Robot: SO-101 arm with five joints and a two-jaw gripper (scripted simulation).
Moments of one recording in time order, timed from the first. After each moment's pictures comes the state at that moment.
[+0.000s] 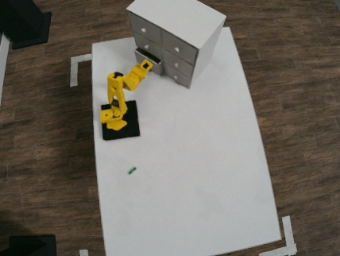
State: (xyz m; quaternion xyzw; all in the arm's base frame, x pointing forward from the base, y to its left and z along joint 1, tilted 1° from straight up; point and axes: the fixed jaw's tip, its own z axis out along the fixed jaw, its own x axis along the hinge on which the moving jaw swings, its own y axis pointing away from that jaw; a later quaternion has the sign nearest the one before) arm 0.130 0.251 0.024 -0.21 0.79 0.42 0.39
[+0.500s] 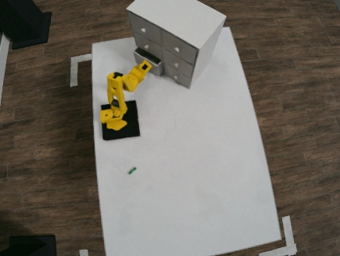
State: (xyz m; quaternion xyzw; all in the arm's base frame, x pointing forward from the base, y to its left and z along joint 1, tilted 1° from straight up) arm 0.125 0.246 0.024 -0.21 0.79 0.42 0.39
